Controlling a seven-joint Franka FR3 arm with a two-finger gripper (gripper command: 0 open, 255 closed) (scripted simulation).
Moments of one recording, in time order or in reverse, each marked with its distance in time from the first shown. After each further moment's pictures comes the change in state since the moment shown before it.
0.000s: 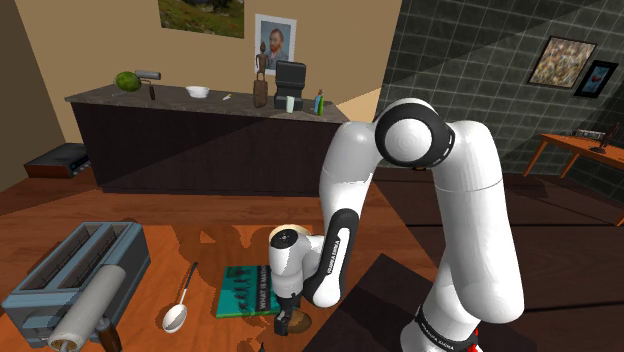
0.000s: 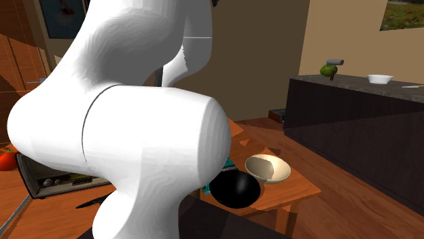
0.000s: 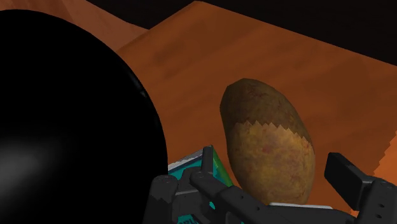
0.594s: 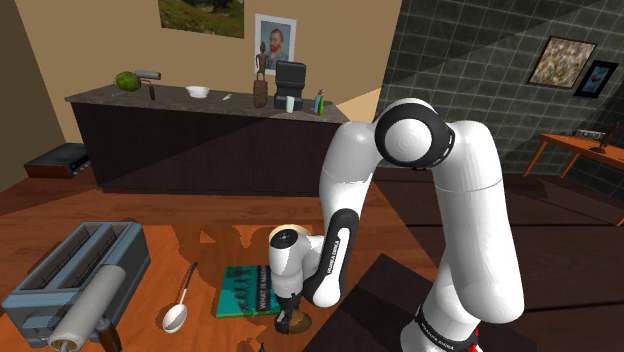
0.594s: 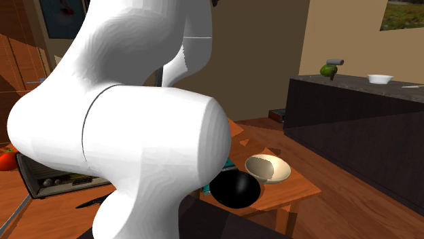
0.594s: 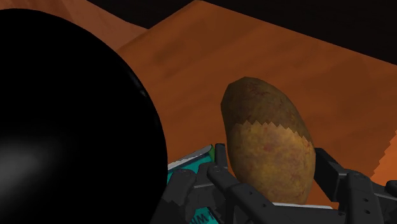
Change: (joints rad) arm 0.001 0.000 0.000 0.001 0.000 0.001 0.000
